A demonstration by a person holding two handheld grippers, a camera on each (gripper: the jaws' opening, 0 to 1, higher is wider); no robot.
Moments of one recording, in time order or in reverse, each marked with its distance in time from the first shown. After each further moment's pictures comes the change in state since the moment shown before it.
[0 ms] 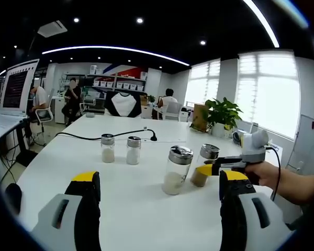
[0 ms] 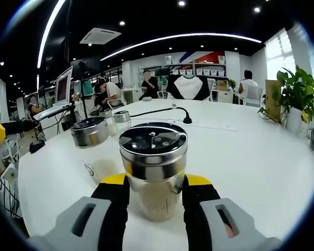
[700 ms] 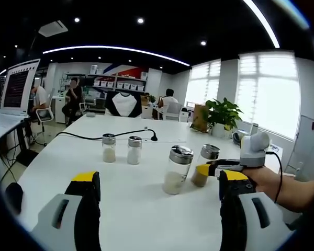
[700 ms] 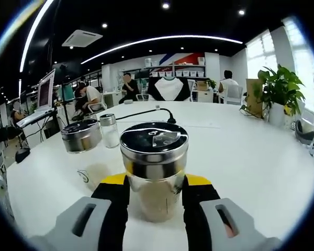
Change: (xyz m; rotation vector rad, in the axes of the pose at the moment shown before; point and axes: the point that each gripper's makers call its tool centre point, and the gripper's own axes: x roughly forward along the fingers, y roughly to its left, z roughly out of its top) left arm -0.005 0.003 0.001 -0.004 -0.004 0.008; right arm 0.001 -0.008 -0.001 0.050 -0.016 -0.166
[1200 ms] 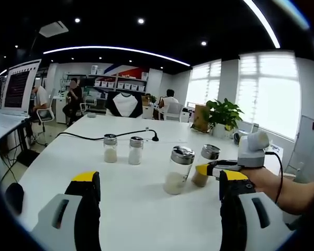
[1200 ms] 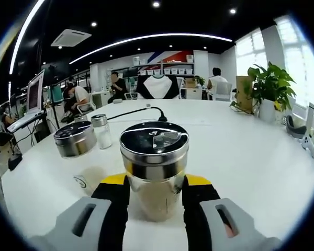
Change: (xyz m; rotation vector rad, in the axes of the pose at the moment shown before) left arm -0.001 0.004 0.001 -0.005 -0.002 0.006; right arm 0.001 0.000 0.000 0.034 0.018 -0.098
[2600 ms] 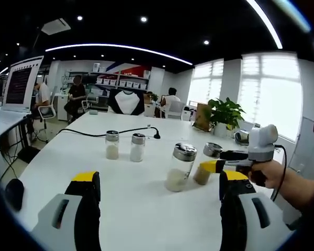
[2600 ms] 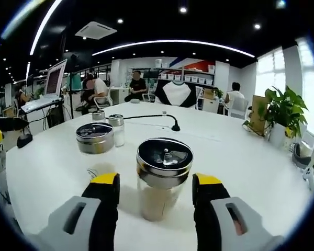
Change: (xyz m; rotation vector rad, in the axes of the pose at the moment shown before) left arm -0.002 0.003 -0.006 -0.015 0.013 0.011; right arm -0.019 0.007 0.016 -0.183 -0.026 0.130
